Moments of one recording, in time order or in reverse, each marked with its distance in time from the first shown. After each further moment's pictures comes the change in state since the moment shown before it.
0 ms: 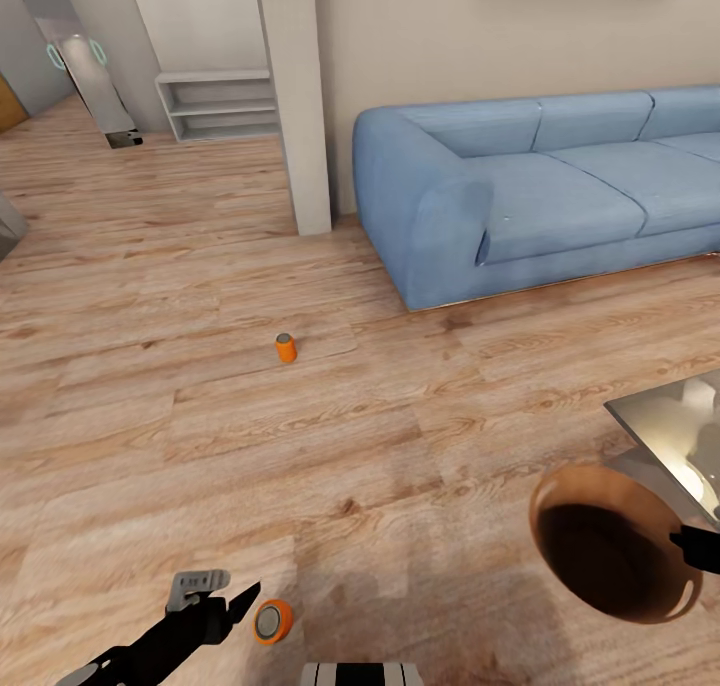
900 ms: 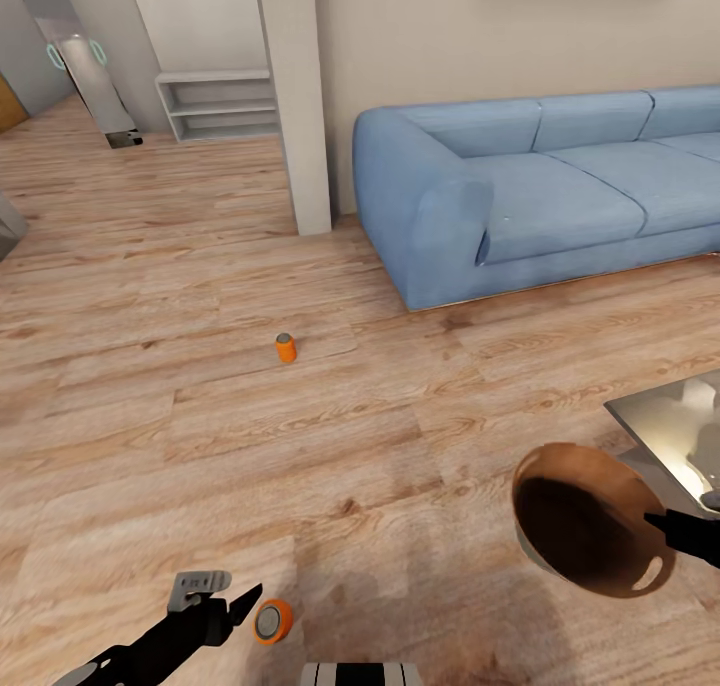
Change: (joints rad) left arm 0.000 0.010 -0.007 -0.002 -0.005 0.002 -0.033; right arm 0.000 -0.001 -0.002 0.000 -0.217 0.017 0.003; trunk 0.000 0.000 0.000
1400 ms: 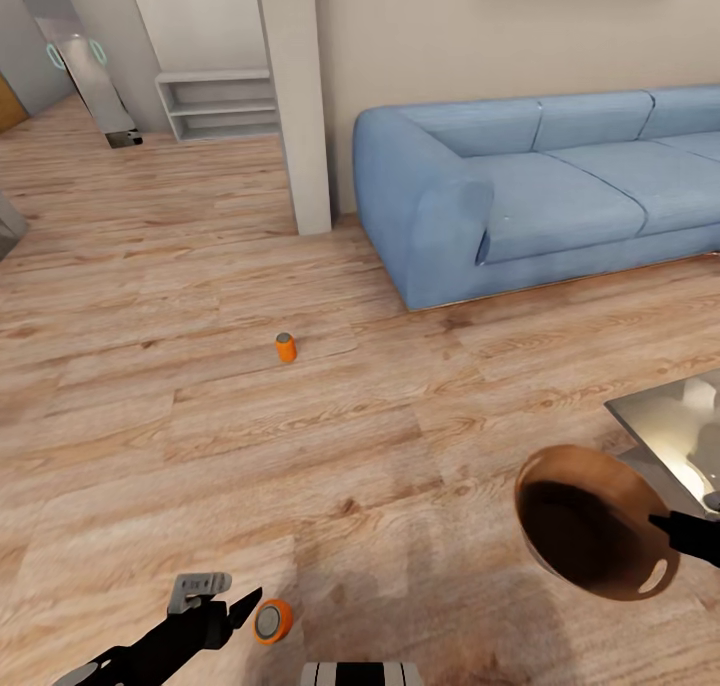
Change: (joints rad) left arm 0.000 -0.002 0.003 0.001 -0.004 0.028 0.001; right arm 0.000 -0.002 -0.001 0.000 0.027 -0.014 -0.003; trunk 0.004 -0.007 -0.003
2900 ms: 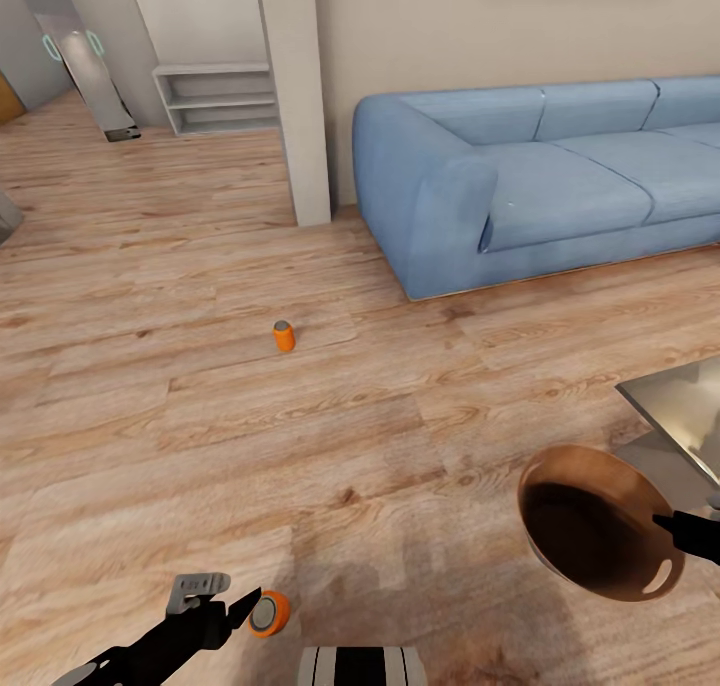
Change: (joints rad) left arm 0.000 0.002 0.003 0.000 0.002 0.002 0.000; right arm 0.000 -0.009 0.000 0.000 0.009 -0.005 -0.001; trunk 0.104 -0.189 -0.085
